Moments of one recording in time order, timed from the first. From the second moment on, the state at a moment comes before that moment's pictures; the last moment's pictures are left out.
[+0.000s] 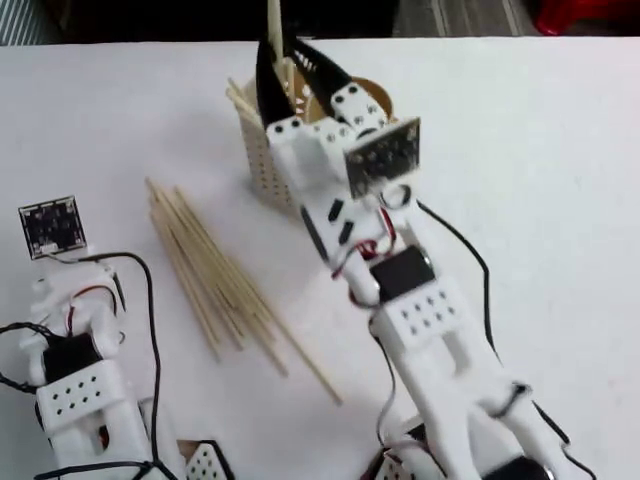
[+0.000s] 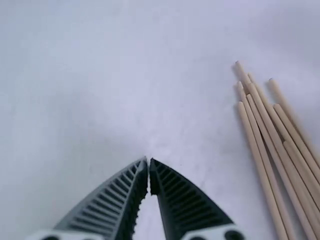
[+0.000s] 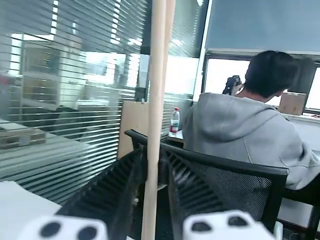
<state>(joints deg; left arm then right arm) -32.0 -63.5 77.2 38.5 -9.1 -31.0 -30.9 33.7 -13.1 7.3</state>
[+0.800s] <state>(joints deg) -32.0 -63.5 77.2 38.5 -9.1 -29.6 -16.3 34.3 -15.0 7.9</state>
